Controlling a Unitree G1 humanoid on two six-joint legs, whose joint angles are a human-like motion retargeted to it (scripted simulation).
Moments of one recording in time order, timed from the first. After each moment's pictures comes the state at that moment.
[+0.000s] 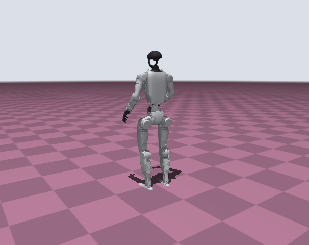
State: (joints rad) left arm 0.08 0.38 -0.31 0.58 0.18 -0.06 0.06; right arm -0.25 -0.48 0.60 0.53 -0.55 -0.06 0.22; waist 0.00 -0.03 -0.10; left_leg -0.15 -0.01 0.12 0.23 -0.36 0.04; right_leg -0.14 -0.02 -0.13 0.24 -0.39 0.05
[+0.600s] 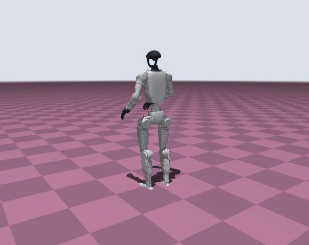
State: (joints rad) left arm 0.12 0.39 -0.24 0.46 0.13 -0.09 0.19; right arm -0.32 -0.48 0.66 0.44 -0.55 -0.10 0.05; waist 0.03 -0.07 -0.03; left_leg -0.03 -0.05 0.14 0.07 -0.30 0.05; right_leg -0.08 -0.04 -0.12 0.19 -0.39 0.06
